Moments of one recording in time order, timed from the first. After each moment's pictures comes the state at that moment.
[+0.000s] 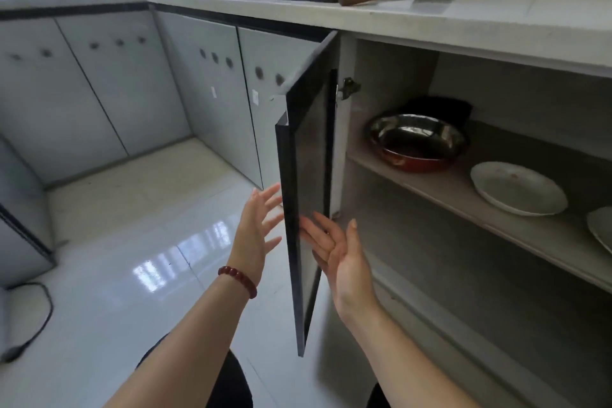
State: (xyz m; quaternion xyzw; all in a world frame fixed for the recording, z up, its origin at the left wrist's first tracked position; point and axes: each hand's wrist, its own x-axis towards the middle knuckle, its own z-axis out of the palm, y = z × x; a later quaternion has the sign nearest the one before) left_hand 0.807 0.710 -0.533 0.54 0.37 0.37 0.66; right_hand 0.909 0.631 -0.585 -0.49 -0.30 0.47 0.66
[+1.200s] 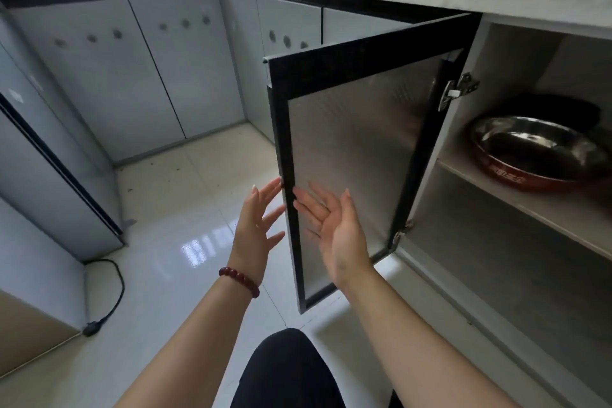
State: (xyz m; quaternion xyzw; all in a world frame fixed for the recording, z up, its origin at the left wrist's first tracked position) left_hand 0.689 0.844 -0.540 0.50 0.40 0.42 0.64; right_hand 0.808 0.808 -0.570 -0.42 -0.33 0.54 0.65
